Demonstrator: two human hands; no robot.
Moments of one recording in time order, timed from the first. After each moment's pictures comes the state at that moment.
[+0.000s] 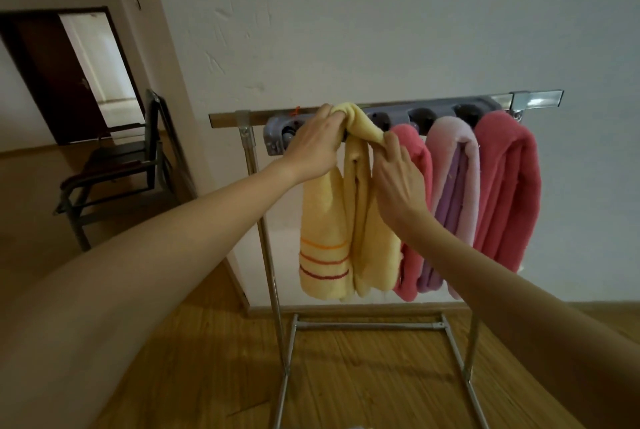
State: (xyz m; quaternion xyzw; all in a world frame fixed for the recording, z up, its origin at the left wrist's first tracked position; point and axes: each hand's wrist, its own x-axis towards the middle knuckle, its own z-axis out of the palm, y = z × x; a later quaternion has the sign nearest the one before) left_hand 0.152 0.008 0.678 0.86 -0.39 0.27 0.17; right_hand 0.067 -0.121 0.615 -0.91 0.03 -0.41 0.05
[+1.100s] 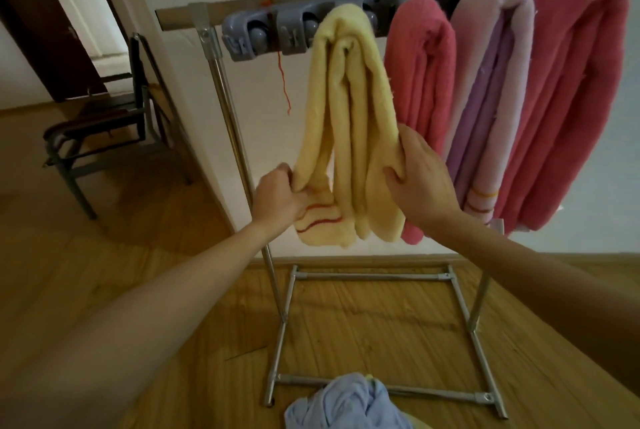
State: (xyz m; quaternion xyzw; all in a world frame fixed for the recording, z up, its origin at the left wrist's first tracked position) left_hand 0.164 0.037 0.456 0.91 -0.15 0.16 0.35; right_hand 0.073 -0.166 0.481 -0.88 -0.05 -0.40 0.27
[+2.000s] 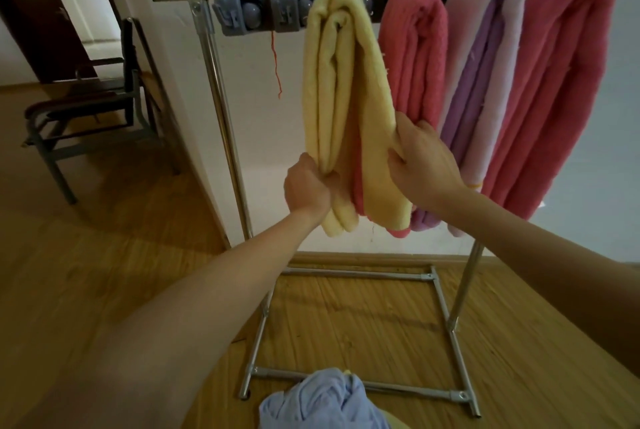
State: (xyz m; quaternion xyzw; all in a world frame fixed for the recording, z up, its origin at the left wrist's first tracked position) left_hand 0.135 -0.034 0.440 0.87 -0.07 0.17 0.46; right_hand 0.060 -0.182 0.495 -0.92 -0.07 -0.35 0.16
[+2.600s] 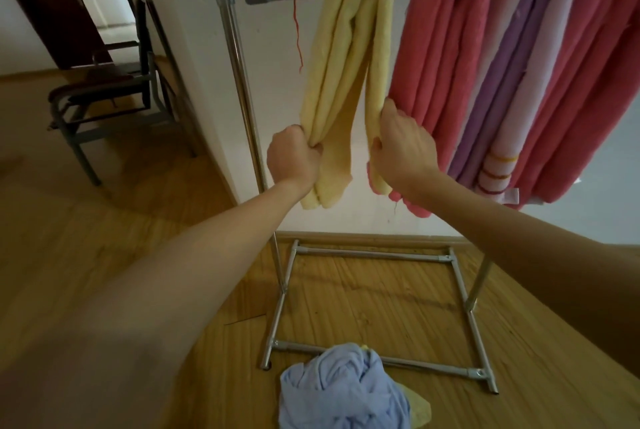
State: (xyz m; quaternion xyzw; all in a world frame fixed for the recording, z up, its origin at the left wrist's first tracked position) left_hand 0.149 0.018 0.451 0.91 -0.06 0.24 0.34; right_hand 0.084 -0.124 0.476 -0.94 0.03 -0.32 0.15
